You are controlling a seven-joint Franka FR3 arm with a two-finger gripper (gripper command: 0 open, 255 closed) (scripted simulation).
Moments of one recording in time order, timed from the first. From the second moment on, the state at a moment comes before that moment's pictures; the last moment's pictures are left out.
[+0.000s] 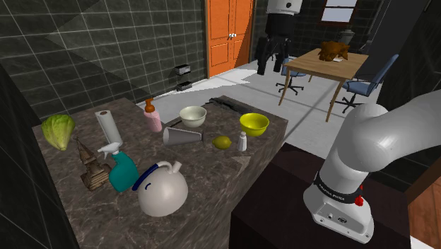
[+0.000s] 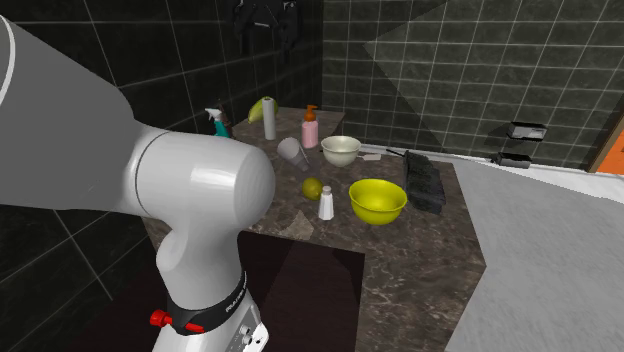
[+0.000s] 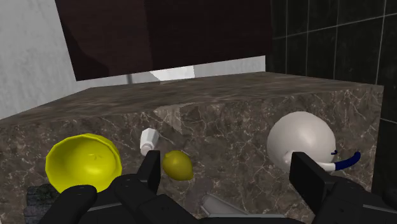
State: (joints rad) arm 0.01 -0.81 -0.07 -2.37 0.07 1.56 0.10
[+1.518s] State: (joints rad) arm -0.01 -0.28 -0.25 -2.58 0.06 2.27 -0.14
